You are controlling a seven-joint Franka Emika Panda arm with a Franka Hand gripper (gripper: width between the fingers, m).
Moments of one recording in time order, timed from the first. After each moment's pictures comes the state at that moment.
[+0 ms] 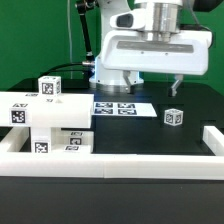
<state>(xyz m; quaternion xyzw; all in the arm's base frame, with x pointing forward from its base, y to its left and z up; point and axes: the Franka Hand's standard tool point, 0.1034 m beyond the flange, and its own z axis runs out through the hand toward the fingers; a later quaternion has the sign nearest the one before) 0.481 0.049 0.083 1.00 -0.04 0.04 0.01</state>
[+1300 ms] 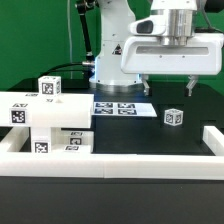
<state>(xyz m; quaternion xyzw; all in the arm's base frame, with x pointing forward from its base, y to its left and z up) 0.453 0.089 0.075 1.00 0.02 0.02 0.00</state>
